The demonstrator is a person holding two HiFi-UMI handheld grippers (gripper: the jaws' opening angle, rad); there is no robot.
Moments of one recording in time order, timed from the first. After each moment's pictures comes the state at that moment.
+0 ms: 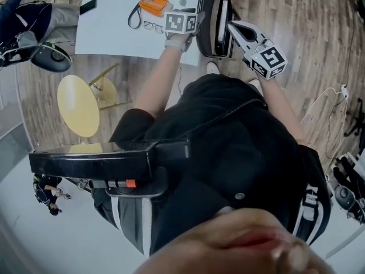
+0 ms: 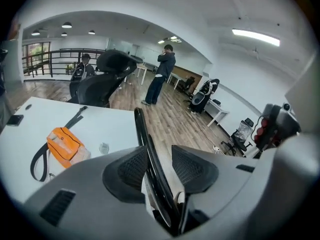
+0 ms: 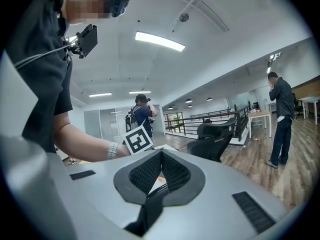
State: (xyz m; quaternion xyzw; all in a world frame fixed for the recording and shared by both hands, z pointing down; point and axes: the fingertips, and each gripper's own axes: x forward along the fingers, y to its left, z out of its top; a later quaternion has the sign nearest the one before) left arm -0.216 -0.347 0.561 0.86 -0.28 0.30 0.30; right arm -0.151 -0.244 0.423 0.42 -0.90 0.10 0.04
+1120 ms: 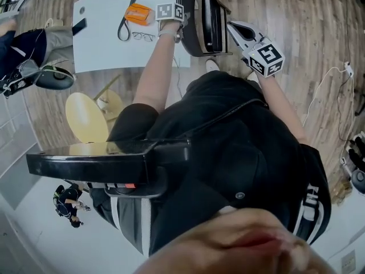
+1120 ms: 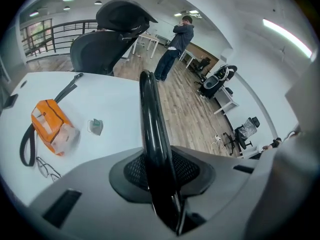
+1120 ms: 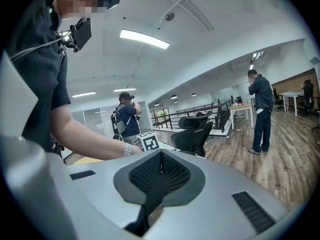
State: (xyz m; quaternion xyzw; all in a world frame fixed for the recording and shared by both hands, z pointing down) left arm -0.193 -0.364 0.656 0.77 -0.27 0.41 0.40; right arm -0.084 -0.214 0.443 0.49 -0.86 0.15 0.05
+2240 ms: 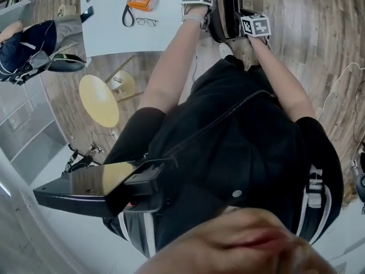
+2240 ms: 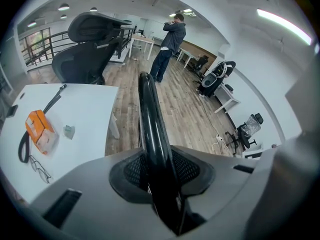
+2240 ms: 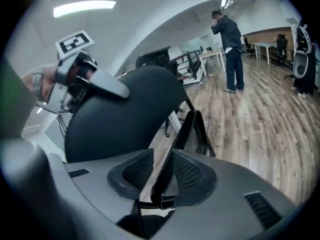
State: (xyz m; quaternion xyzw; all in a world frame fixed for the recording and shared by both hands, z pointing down) left arm -0.084 -0.319 0.622 0.78 -0.29 0.42 0.37; right arm -0.021 -0.225 0.698 0.52 -0.73 0.41 0.17
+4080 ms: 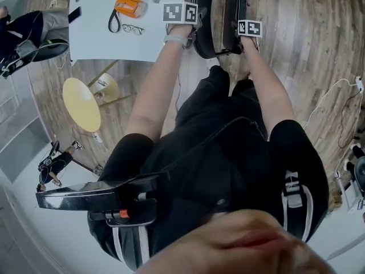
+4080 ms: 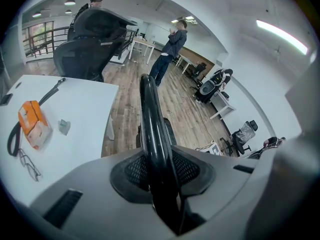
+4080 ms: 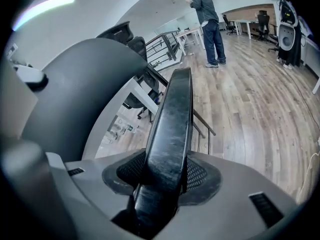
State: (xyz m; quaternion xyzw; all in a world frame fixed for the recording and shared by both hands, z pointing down) left arm -0.088 -0.315 0.628 0.79 -0.28 0.38 0.39; right arm 0.034 -0.246 0.850 0.54 -0.64 0.52 0.19
